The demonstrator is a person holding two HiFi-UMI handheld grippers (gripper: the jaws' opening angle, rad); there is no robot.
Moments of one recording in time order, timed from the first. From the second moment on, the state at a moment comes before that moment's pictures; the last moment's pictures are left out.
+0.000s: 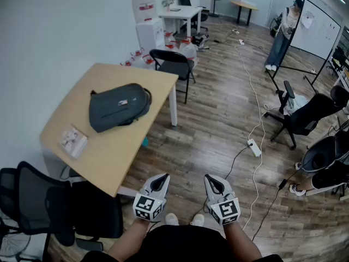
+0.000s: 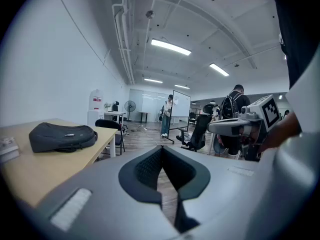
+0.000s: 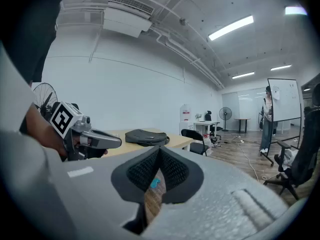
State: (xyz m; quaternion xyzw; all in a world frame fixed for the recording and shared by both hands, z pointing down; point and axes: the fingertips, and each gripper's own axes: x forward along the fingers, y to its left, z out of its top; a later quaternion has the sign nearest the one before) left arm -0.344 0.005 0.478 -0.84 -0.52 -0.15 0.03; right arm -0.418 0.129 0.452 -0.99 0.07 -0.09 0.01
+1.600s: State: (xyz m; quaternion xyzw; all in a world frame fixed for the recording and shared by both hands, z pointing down) left arm -0.210 0.087 0.485 -0.88 -0.46 -0.14 0.04; right arm -0.275 0.234 0.474 -0.99 0.12 -0.09 0.03
